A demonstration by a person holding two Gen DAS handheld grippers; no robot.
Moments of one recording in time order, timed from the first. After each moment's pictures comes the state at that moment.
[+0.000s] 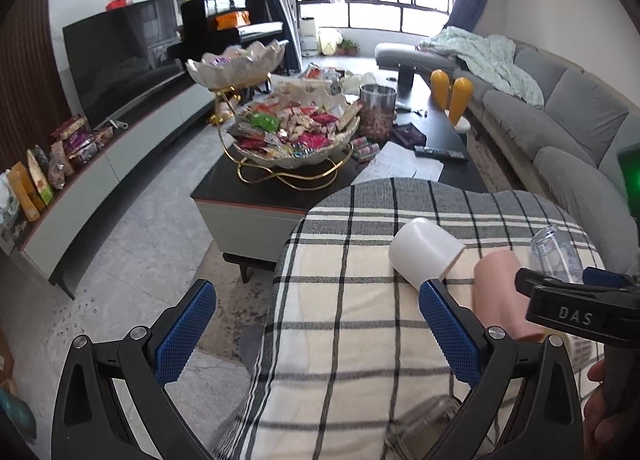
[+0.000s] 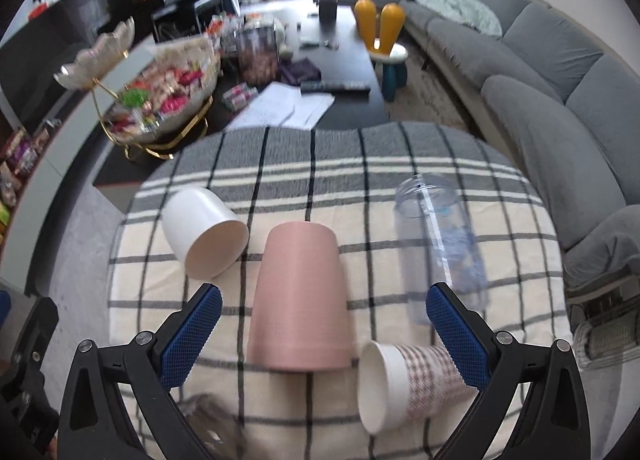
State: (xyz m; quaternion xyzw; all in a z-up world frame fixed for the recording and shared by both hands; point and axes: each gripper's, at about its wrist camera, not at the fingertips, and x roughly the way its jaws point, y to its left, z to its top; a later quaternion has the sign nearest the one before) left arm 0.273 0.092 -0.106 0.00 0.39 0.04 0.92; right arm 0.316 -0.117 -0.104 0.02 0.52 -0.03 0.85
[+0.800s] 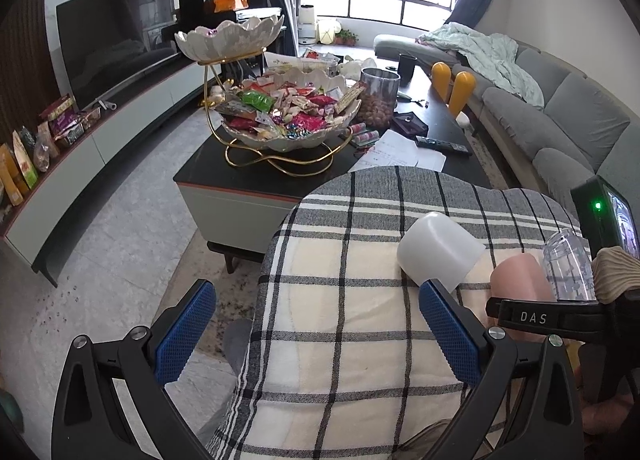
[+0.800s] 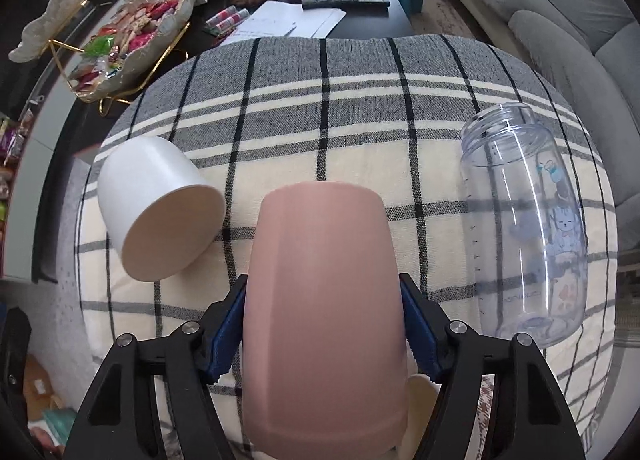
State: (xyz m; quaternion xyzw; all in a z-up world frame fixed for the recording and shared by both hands) left arm 0.295 0.102 -0.131 -0.03 0.41 0.03 0.91; right arm 0.360 -0.116 -0.180 0.06 0.62 -0.01 0.78
